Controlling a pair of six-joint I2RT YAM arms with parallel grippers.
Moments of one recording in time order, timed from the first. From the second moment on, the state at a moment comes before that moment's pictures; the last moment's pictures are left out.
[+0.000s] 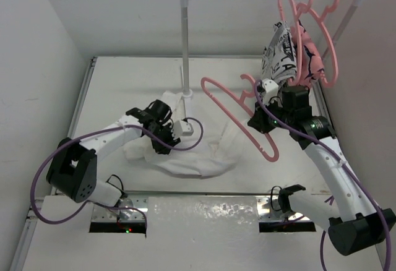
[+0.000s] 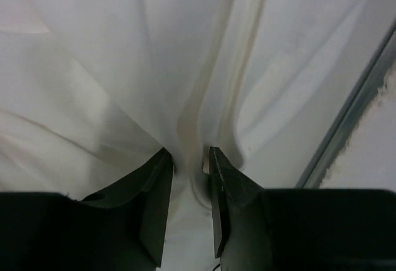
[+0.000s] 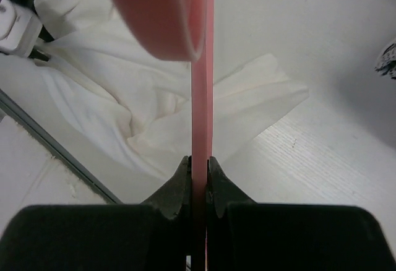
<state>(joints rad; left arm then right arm) -0.51 1.45 0.95 -0.79 0.36 0.65 0.27 1.00 1.00 -0.69 -0.37 -0.08</state>
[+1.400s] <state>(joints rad) -0.55 1.45 1.22 -0.86 0.26 0.57 0.30 0.95 0.93 -0.81 -0.50 -0.09</state>
